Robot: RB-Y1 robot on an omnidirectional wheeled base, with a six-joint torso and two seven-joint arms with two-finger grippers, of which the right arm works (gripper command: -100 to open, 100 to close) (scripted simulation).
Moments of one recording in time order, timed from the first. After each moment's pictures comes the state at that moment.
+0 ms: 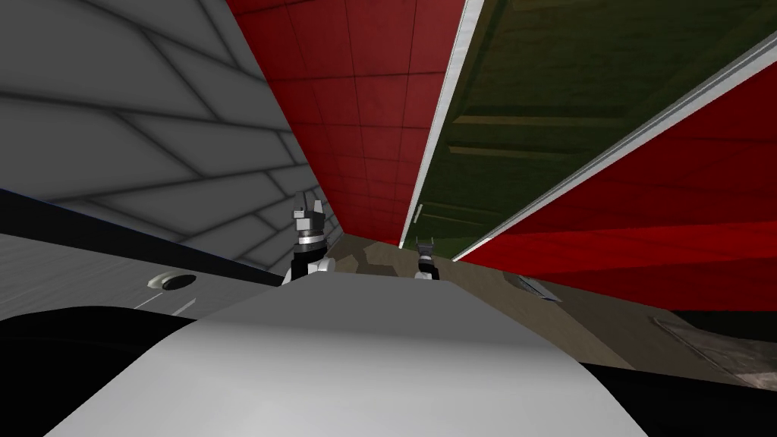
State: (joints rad) arm 0.15 -0.26 0.36 -1.27 -0.80 -0.77 -0.79
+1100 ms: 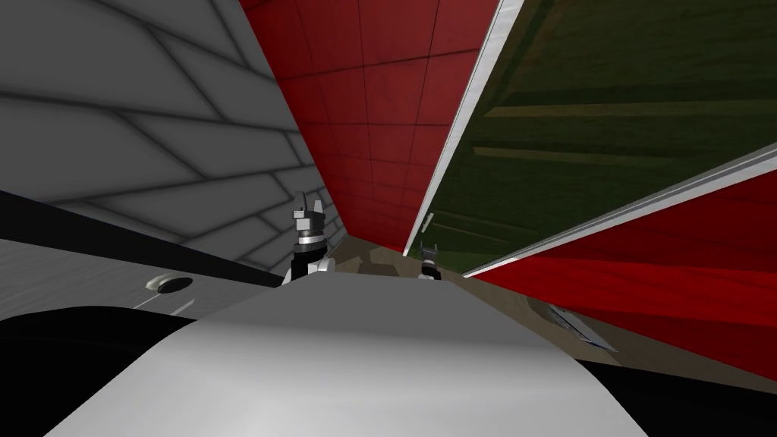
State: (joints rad) arm 0.08 -0.31 0.43 -1.05 -0.96 -0.86 -0.99
